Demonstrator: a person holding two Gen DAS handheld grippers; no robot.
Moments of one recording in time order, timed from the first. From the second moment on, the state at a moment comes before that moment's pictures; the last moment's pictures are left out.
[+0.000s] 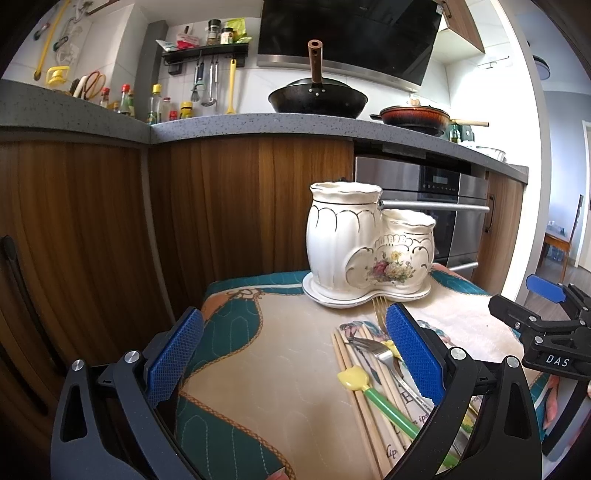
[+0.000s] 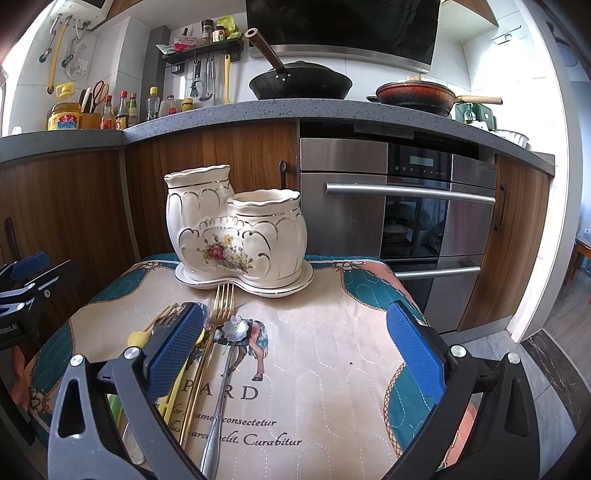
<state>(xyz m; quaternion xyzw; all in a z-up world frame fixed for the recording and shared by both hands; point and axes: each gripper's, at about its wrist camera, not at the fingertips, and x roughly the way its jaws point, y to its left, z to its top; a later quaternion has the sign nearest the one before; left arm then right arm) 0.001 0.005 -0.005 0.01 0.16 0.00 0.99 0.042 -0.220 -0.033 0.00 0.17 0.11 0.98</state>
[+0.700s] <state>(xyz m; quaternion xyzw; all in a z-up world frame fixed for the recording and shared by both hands) 0.005 0.004 -0.003 0.01 0.17 -0.01 0.99 0.048 -0.221 -0.036 0.01 0.19 0.12 0.97</state>
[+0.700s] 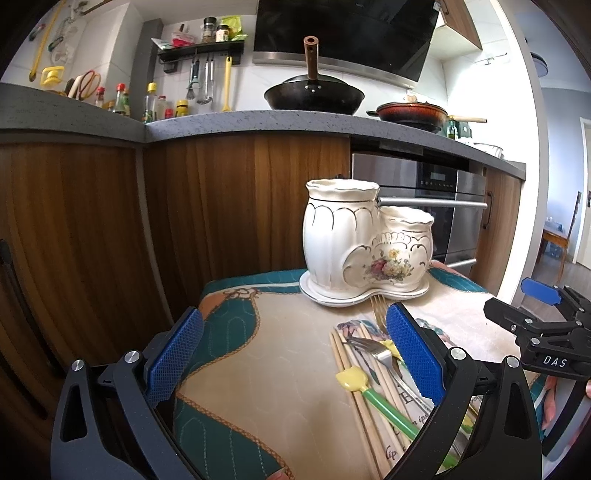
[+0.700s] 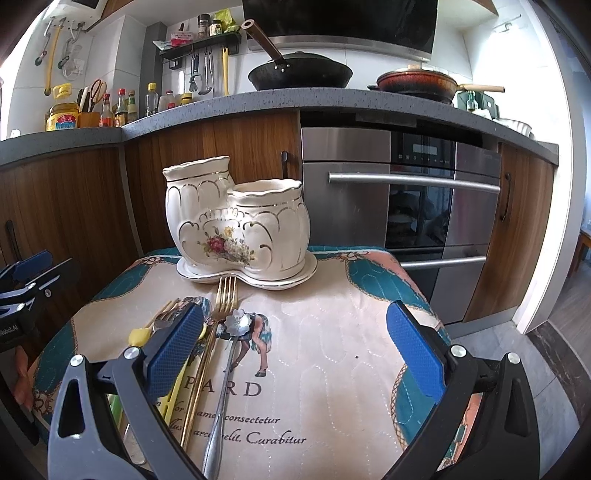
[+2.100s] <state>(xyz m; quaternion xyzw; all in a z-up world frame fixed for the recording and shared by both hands) 0.044 0.037 -0.015 0.06 0.31 -0.05 0.95 0.065 -0.160 -0.014 -0.05 0.35 0.28 0.89</state>
